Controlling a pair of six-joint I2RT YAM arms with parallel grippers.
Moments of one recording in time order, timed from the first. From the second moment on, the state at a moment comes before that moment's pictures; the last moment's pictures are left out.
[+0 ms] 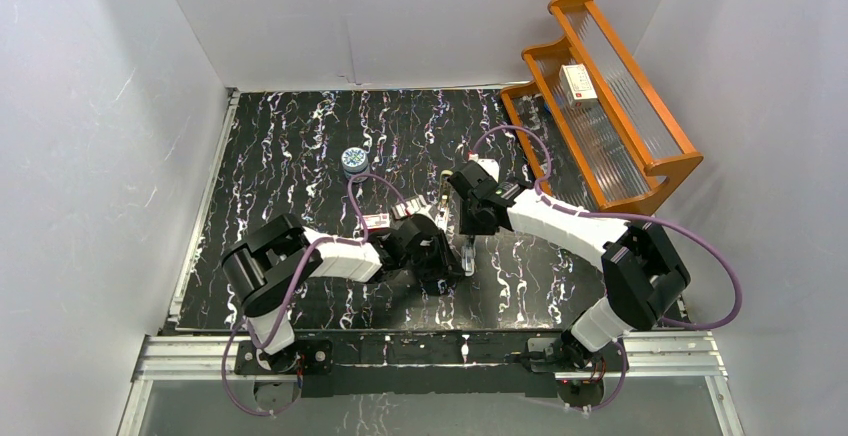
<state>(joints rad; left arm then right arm) -0.98 1.73 0.72 0.28 0.13 -1.13 0.78 1.53 1.05 -0.64 0.25 0.70</state>
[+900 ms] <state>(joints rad) -1.01 1.79 0.81 0.20 0.09 -1.20 0.81 1.52 1.01 -0.65 0.27 0.73</state>
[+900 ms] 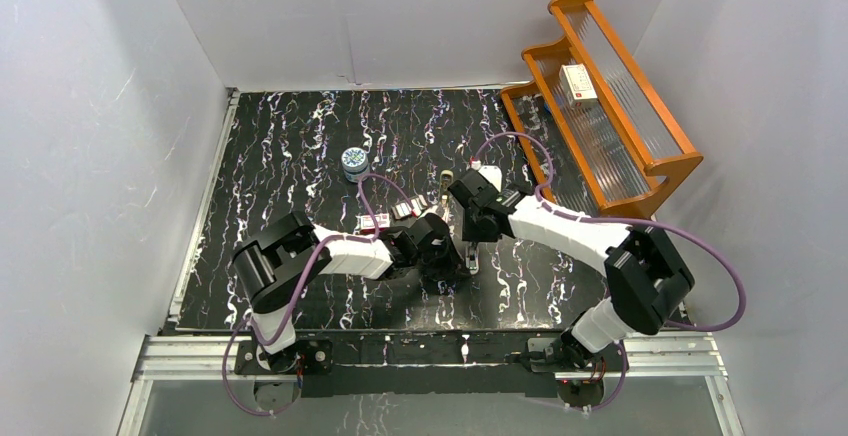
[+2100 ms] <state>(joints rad) -0.98 1.70 0.73 0.18 0.02 -1.14 0.91 1.48 0.98 -0.80 0.21 0.89</state>
